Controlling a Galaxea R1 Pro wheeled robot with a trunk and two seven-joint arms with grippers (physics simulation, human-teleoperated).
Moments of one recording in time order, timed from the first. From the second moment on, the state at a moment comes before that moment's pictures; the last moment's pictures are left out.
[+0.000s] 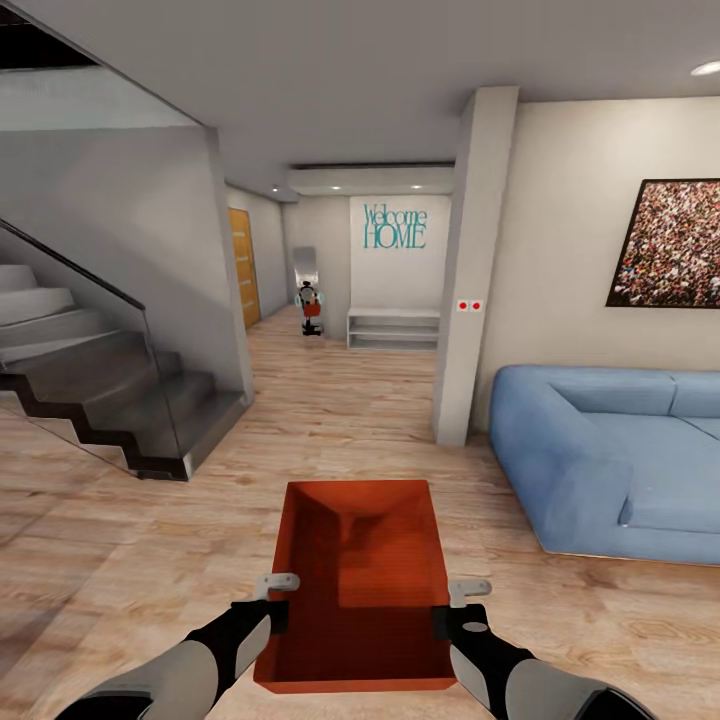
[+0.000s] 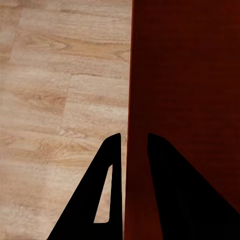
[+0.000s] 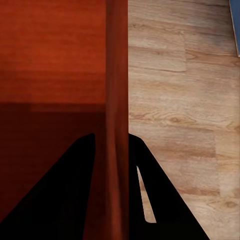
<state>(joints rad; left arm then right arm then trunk) -0.70 -0.11 0.02 -0.12 0.02 0.18 0.18 -0.68 0.10 0.61 -0.05 -0.53 -0.07 -0.21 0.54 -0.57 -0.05</state>
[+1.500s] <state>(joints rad) -0.70 -0.11 0.02 -0.12 0.02 0.18 0.17 -0.68 0.10 0.60 -0.05 -0.53 -0.07 -0.21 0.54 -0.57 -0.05</state>
